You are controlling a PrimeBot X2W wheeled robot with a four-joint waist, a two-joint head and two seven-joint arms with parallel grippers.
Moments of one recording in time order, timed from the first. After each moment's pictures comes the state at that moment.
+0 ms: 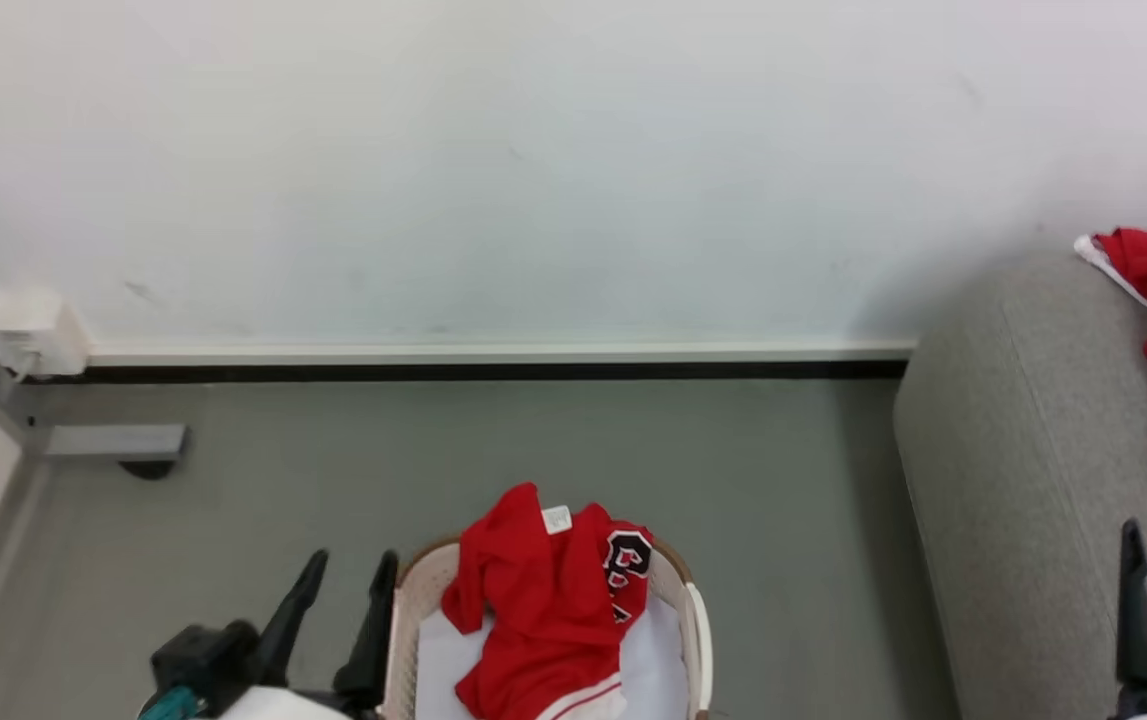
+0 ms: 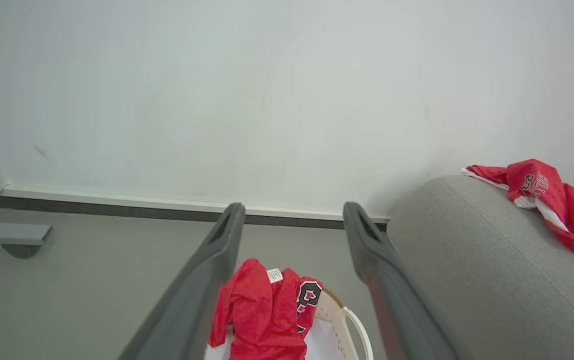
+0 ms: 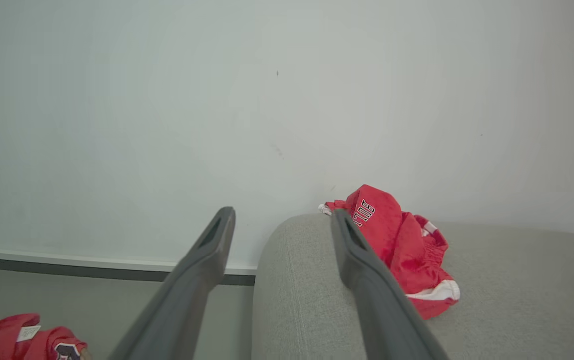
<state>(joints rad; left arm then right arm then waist) -0.12 0.19 -0.26 0.27 -0.43 -0.07 -0.26 -0.04 -0.10 -0.23 0.15 0.05 0.13 -0.26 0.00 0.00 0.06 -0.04</state>
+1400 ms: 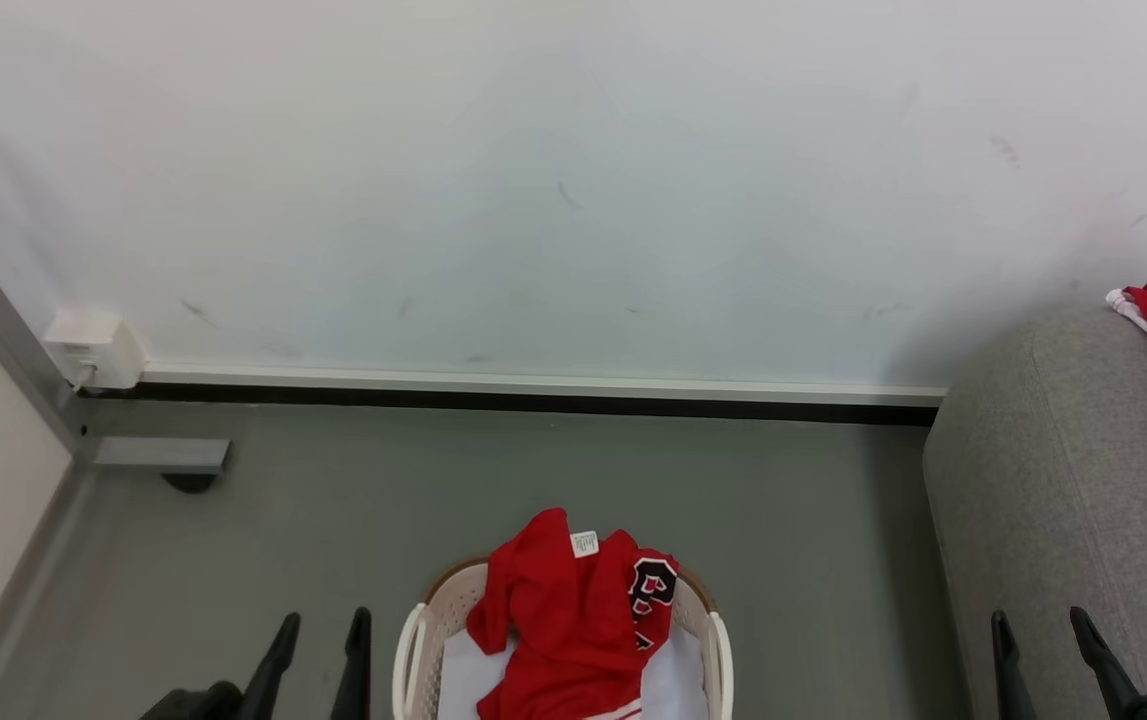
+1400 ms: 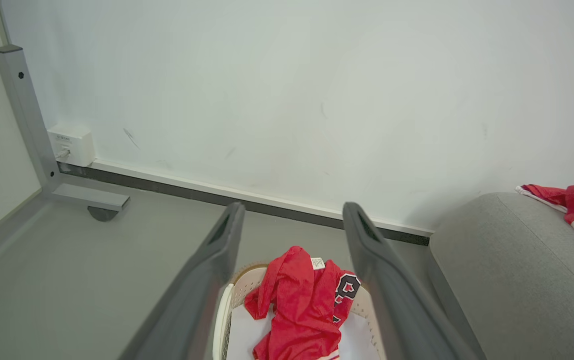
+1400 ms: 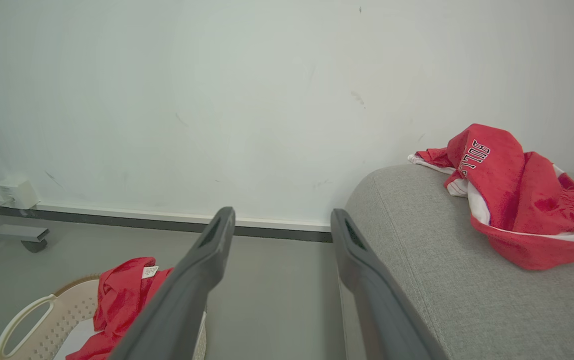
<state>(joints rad) 0.00 0.06 -0.04 0.30 -0.28 -0.13 -0.26 0.04 -0.05 -0.07 0.26 0.12 0.13 -0.26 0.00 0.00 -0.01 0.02</state>
